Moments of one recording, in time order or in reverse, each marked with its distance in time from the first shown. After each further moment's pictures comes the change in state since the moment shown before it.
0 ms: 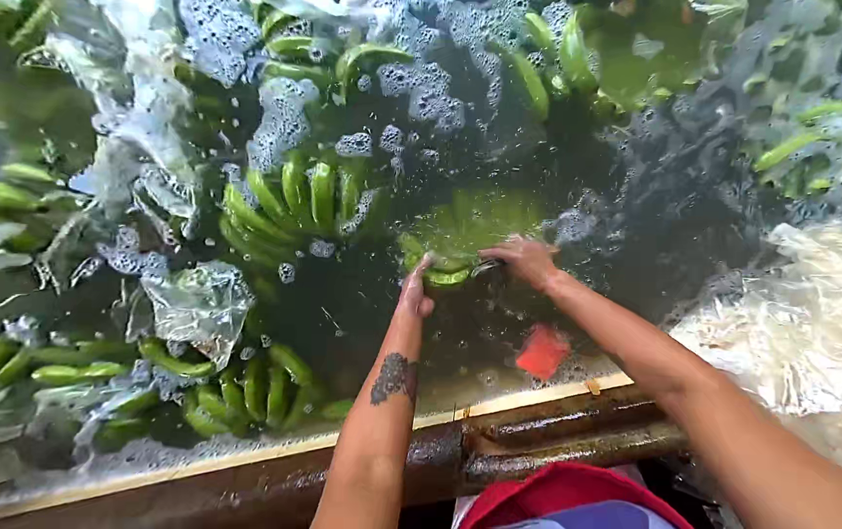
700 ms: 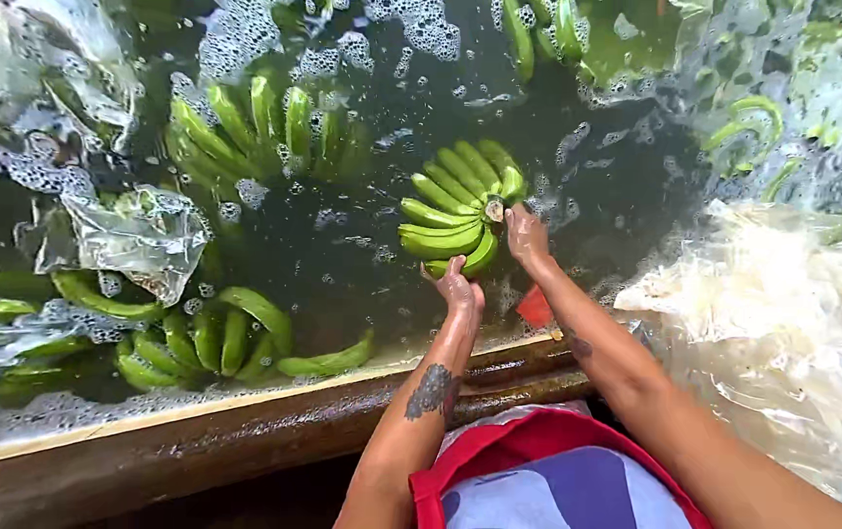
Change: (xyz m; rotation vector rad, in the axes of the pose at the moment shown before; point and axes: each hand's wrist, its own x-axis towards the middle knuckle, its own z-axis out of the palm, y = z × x) left_hand -0.134 -0.086 0.065 -0.585 0.188 0.171; right_hand -0.061 -0.068 -0.026 0.117 0.026 0.678
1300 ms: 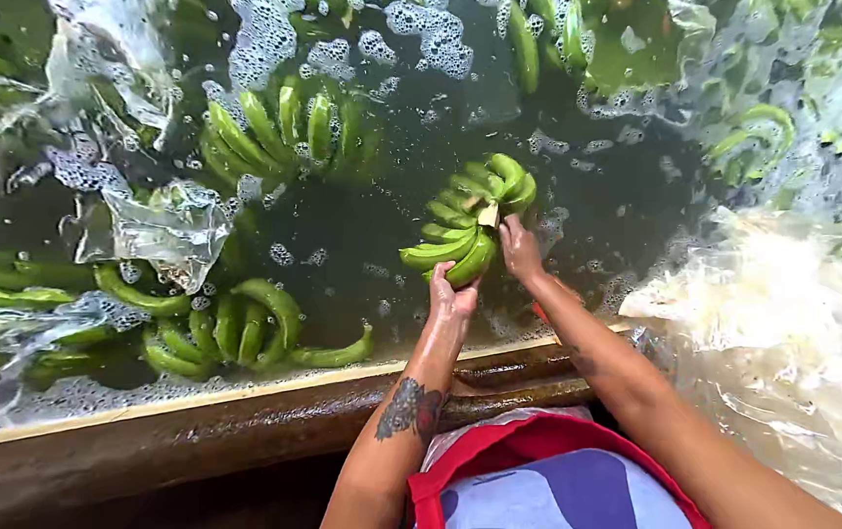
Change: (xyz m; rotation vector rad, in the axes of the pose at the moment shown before) left_hand -0.018 0.048 -0.001 -0.139 0.029 -0.364; right_hand -0.012 0.005 0.025 0.137 0.121 -0.196
